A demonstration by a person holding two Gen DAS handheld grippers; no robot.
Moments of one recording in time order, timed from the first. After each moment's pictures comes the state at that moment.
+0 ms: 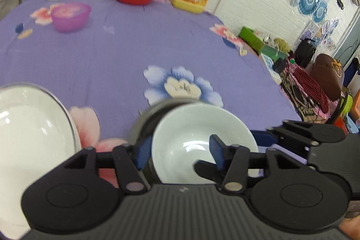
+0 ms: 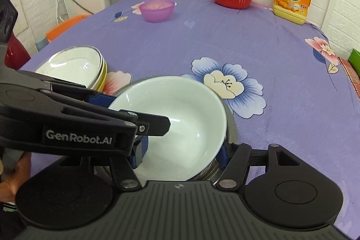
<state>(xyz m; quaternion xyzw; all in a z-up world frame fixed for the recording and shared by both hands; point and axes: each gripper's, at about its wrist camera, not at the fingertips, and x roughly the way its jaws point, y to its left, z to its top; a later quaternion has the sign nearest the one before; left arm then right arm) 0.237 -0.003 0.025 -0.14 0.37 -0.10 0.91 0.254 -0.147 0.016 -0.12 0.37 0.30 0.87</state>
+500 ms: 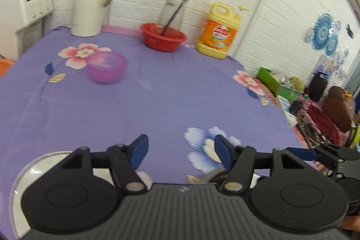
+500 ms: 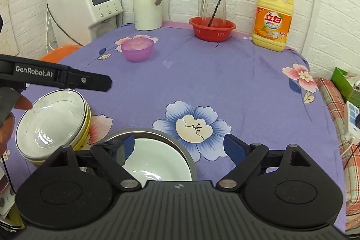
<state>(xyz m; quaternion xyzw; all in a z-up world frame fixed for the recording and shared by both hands) 0.254 0.072 0.069 -0.15 0.31 -0.04 0.94 0.279 -0.160 0.055 -0.10 0.32 0.28 0.90</state>
